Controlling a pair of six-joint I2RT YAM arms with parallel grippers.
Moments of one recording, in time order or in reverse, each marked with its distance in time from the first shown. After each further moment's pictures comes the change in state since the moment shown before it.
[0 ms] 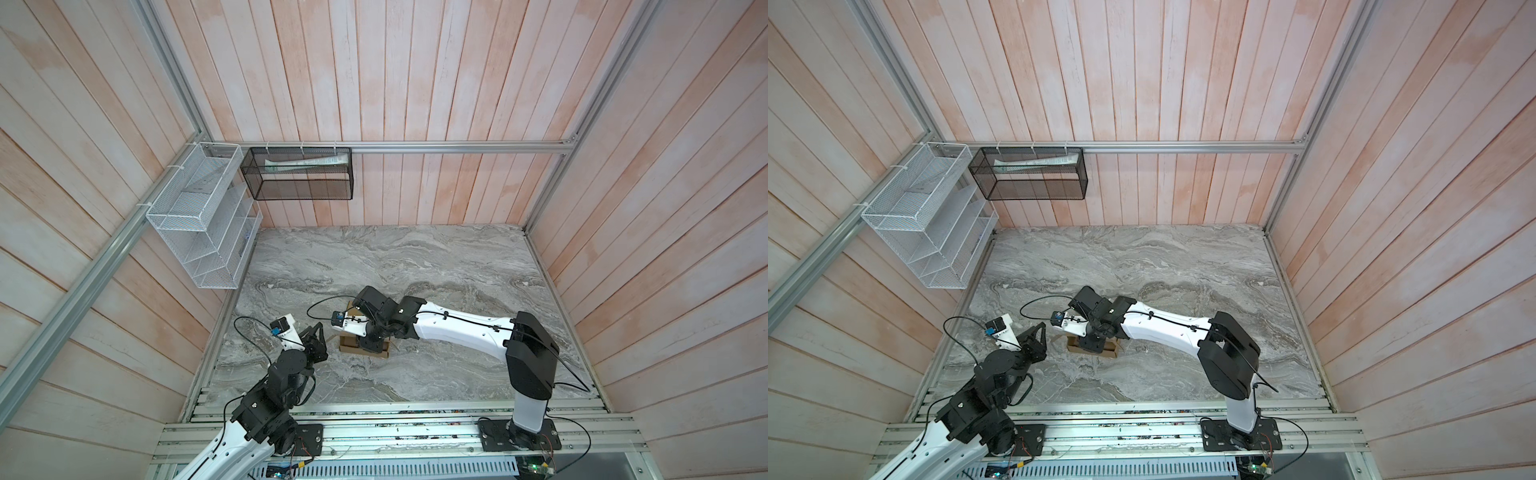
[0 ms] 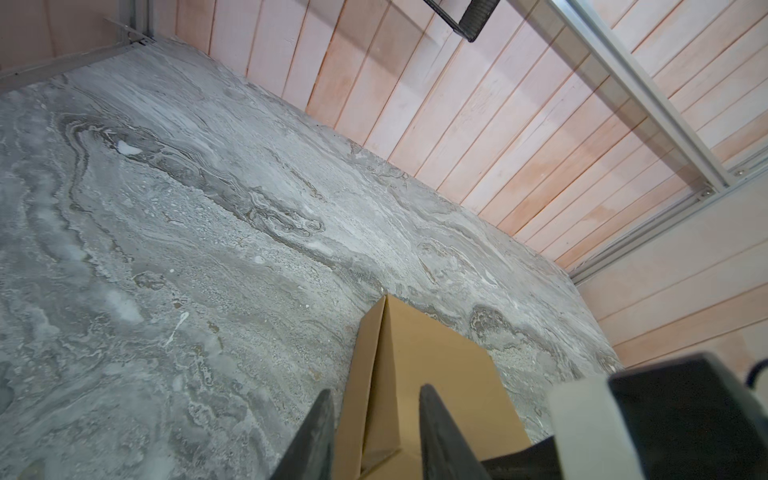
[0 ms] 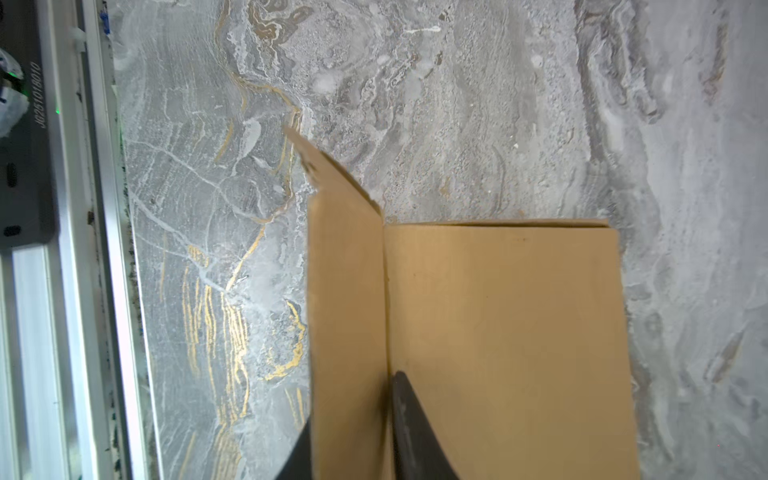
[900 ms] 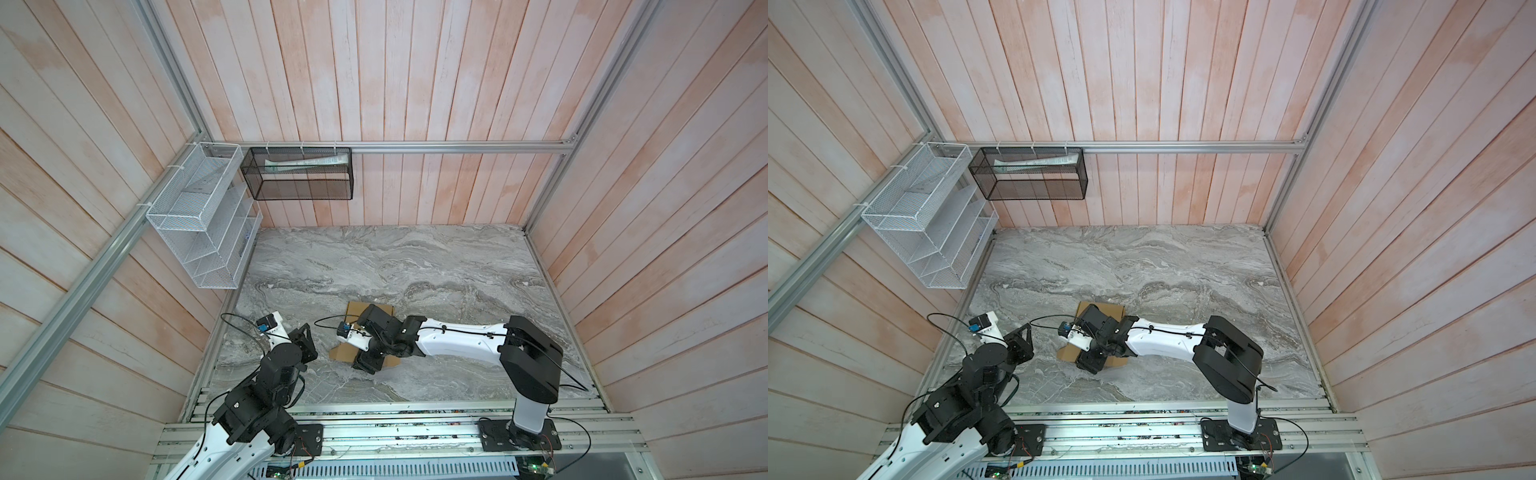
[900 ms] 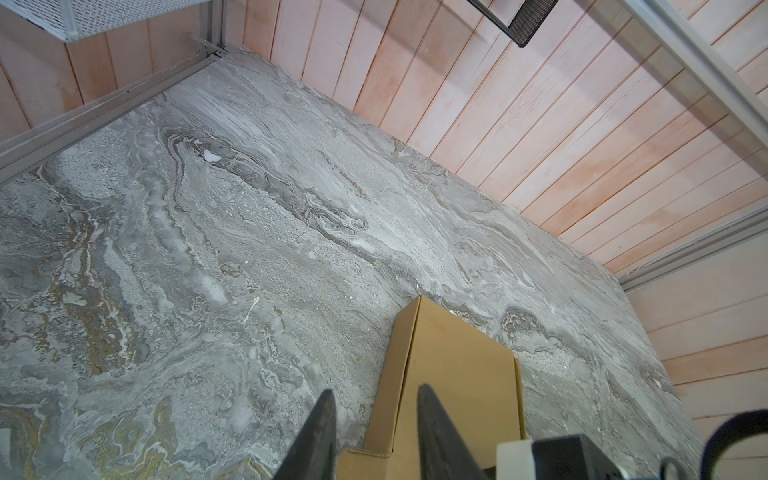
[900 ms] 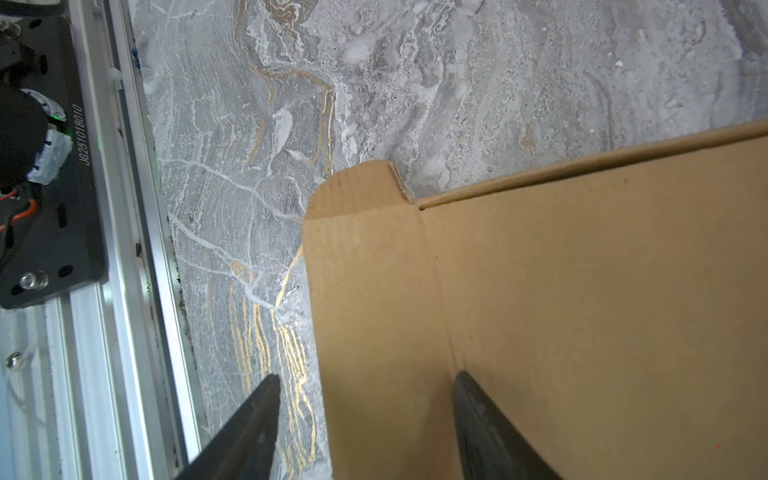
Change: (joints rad) left arm 0.000 0.009 0.190 -0.319 -0.048 -0.049; right arm 0.037 -0.045 -0.232 0.233 -0.043 0.246
